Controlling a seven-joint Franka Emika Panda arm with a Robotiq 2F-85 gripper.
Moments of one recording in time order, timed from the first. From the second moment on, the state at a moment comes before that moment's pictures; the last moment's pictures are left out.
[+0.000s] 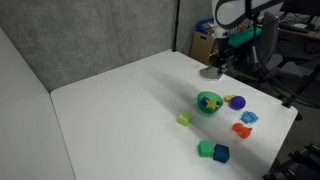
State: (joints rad) arm 0.10 0.56 -0.07 -1.54 -0.17 1.80 0.14
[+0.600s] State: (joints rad) arm 0.06 0.30 -0.05 -1.60 -0.10 1.77 0.11
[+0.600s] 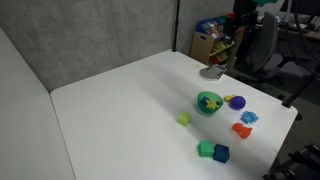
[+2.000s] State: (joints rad) arm 0.01 -0.33 -0.06 -1.94 0.04 1.67 -0.03
